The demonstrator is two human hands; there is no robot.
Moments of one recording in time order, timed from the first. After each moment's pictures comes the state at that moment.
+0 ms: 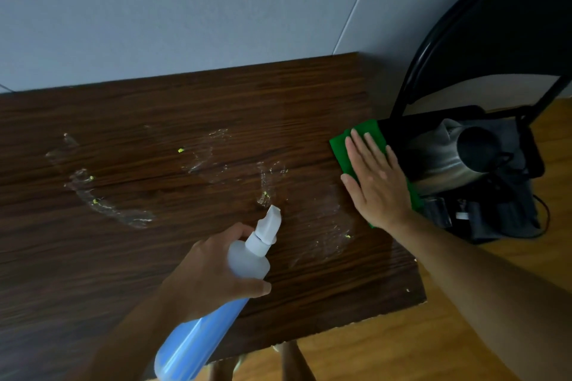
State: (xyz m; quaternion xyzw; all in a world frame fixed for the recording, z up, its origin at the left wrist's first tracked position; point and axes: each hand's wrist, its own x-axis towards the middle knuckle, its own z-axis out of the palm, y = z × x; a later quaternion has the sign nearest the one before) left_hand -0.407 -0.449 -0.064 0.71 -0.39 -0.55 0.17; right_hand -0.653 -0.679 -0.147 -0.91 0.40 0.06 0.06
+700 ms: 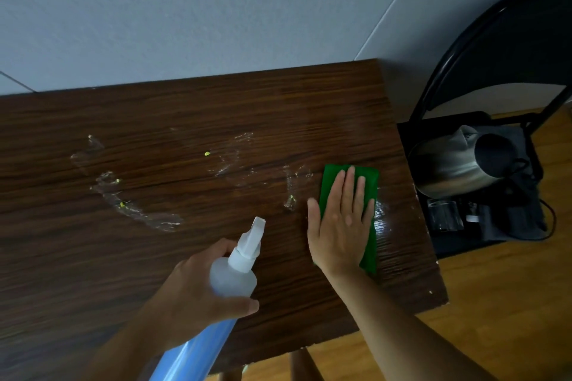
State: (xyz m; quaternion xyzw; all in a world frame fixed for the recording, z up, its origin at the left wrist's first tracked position) left_hand -0.354 -0.400 -0.067 0.70 -0.36 -0.58 0.20; right_hand -0.552 -0.549 -0.155 -0.78 0.62 0.04 0.10
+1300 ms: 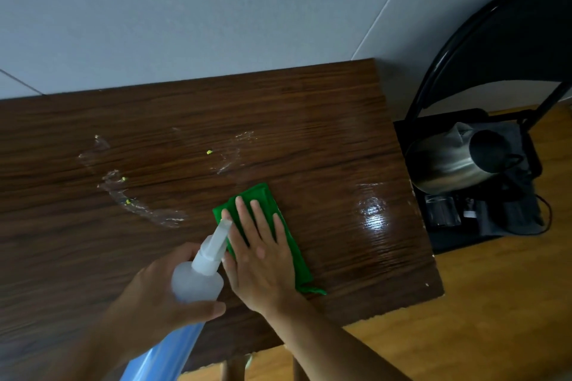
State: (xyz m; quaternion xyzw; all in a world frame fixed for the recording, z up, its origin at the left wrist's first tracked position) left_hand -0.320 -0.357 -0.094 0.73 -0.39 -0.53 0.17; right_hand -0.491 -0.459 -0.145 -0.90 0.38 0.07 0.19
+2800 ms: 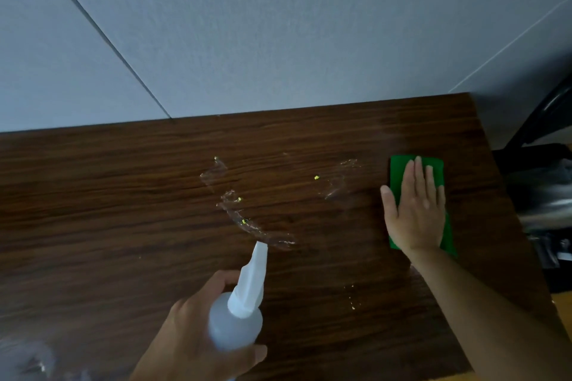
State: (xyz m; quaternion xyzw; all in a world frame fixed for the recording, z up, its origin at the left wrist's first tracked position) left_hand -0.215 -0.298 -0.045 0.75 -0.36 -0.51 0.22; right_hand -0.469 -0.586 -0.158 -0.80 0.59 0.04 0.07
